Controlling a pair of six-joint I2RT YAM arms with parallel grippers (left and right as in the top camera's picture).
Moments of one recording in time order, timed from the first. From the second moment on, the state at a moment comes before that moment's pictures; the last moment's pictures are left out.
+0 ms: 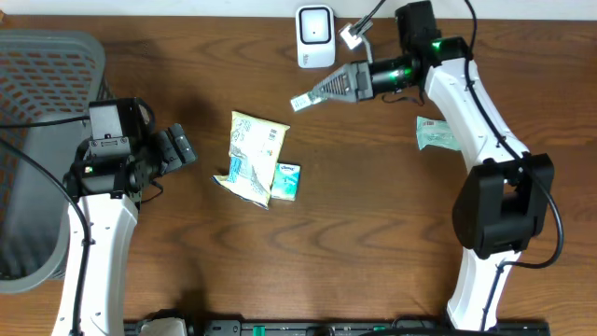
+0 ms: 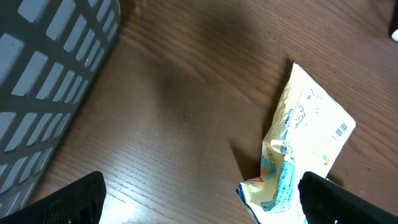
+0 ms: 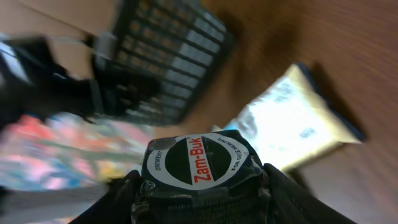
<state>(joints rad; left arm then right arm) 0.11 1.27 1.07 -0.80 0.04 -0.33 0.20 2.11 1.87 -0.87 -1.27 -0.03</state>
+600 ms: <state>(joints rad) 0.11 1.27 1.07 -0.80 0.04 -0.33 0.24 2.11 1.87 -0.72 -0.90 0.20</state>
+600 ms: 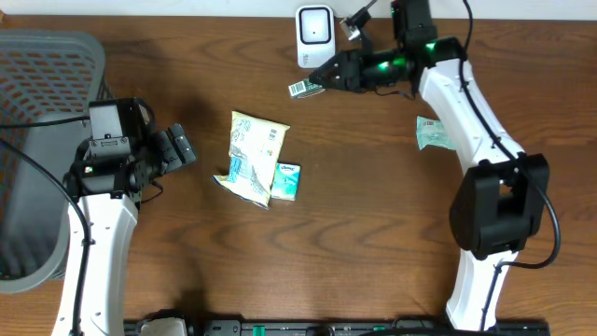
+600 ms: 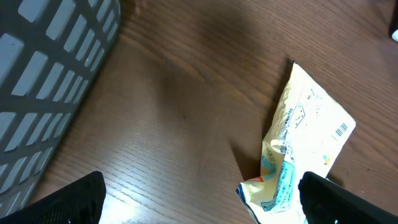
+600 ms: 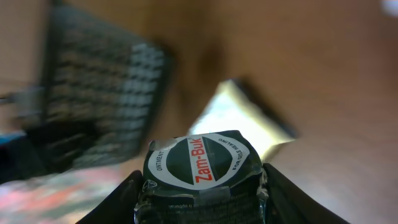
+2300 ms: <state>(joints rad) 0.11 1.27 1.07 -0.80 0.04 -0.33 0.43 2.42 1.86 0.32 0.24 -1.10</state>
